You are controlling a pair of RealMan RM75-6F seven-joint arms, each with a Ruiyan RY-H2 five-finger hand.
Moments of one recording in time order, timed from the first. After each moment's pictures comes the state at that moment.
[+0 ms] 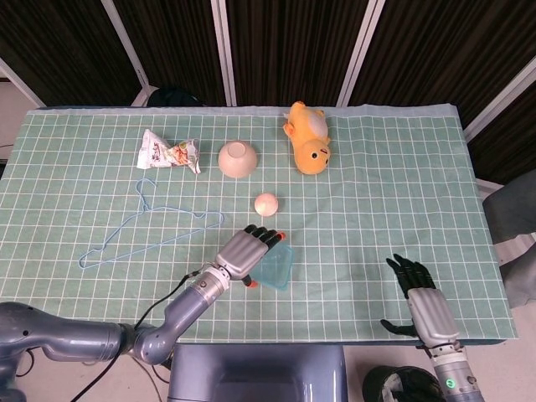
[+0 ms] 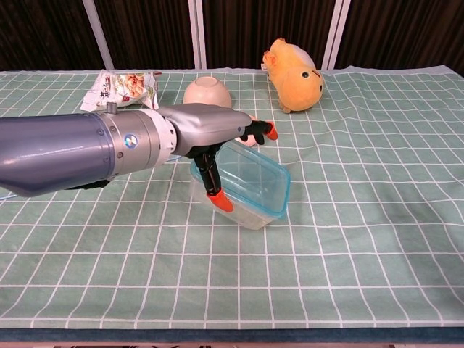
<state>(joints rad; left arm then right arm) -1.02 -1.67 -0.20 -1.64 0.79 0.85 0.73 0.12 -1.26 0.01 -1.88 -1.49 1.32 -0.18</state>
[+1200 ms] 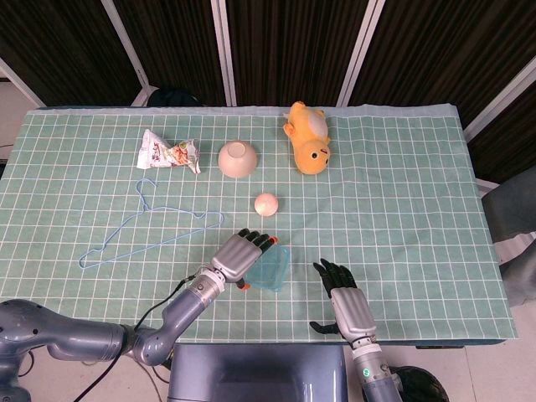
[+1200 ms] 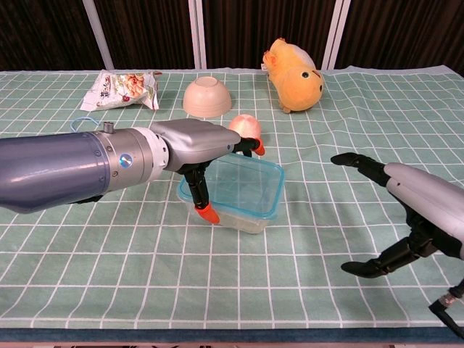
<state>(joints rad) -1.05 -1.69 -0.12 -1.60 0.77 0.89 0.71 0.21 -1.68 0.06 -1.88 -1.29 1.28 -0.51</state>
